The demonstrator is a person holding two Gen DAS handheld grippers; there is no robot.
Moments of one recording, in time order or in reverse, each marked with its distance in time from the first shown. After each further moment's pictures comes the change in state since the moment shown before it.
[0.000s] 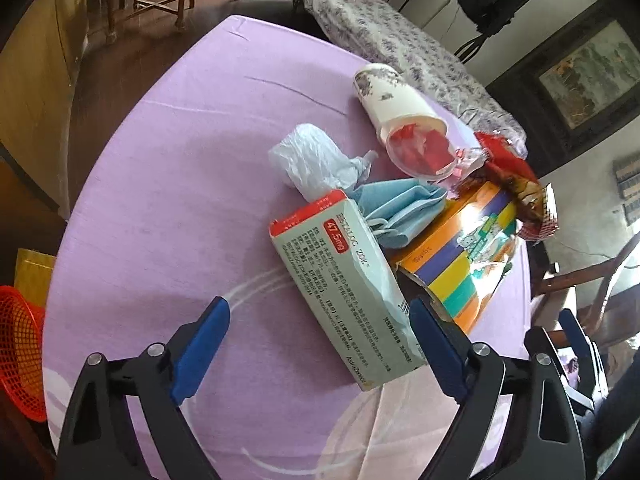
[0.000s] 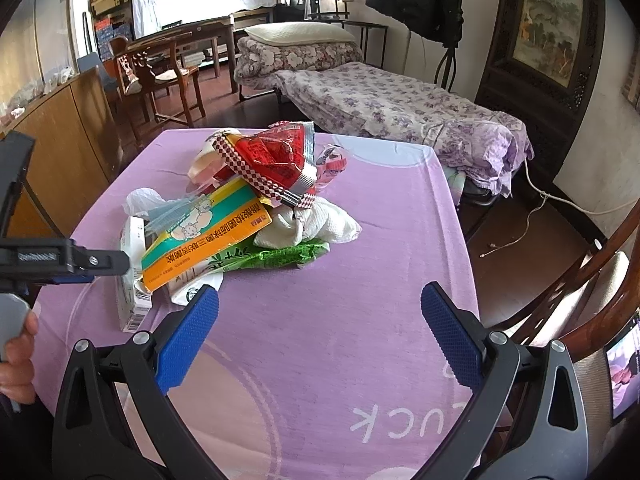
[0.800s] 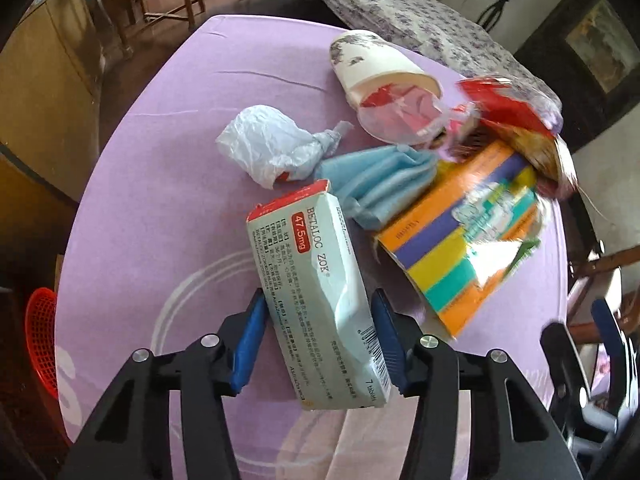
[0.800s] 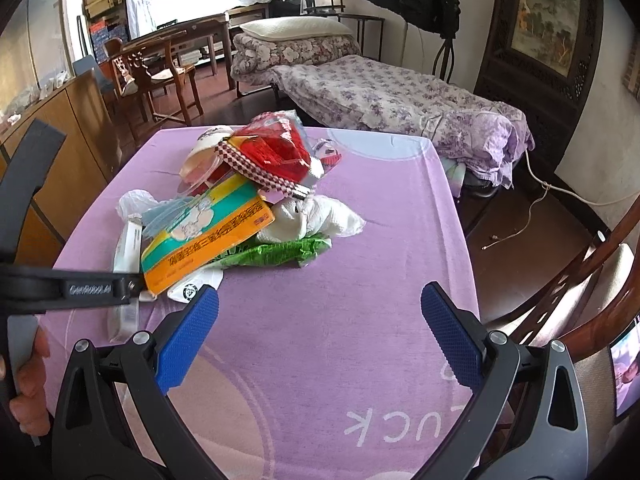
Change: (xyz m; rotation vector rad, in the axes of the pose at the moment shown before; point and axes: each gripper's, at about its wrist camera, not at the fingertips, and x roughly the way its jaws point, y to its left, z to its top) left arm 0.014 -0.052 0.000 0.071 0.058 0.197; right arm 0.004 -0.008 0.007 0.025 0.023 0.008
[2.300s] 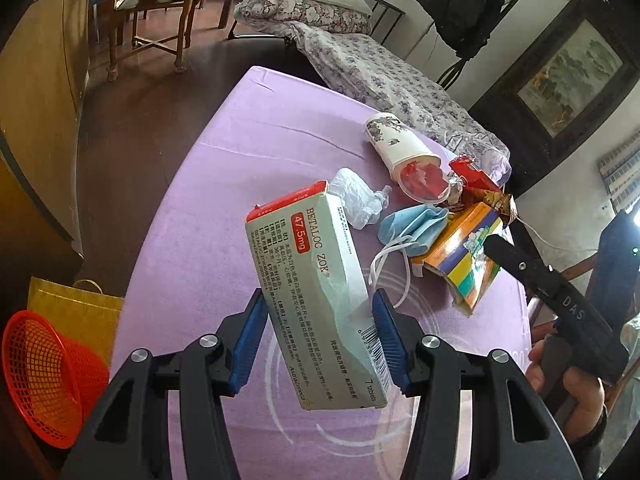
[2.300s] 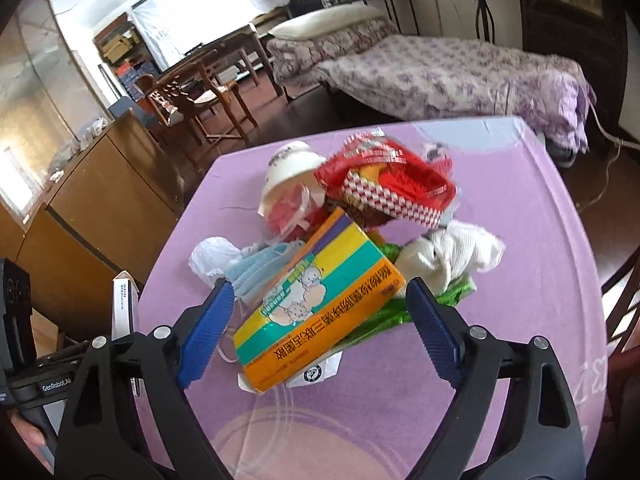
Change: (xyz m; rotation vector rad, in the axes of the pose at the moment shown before) left arm -0.047 0.102 -0.025 -0.019 -0.208 -0.222; right arm 0.046 0.036 0.031 0.183 0.060 0.313
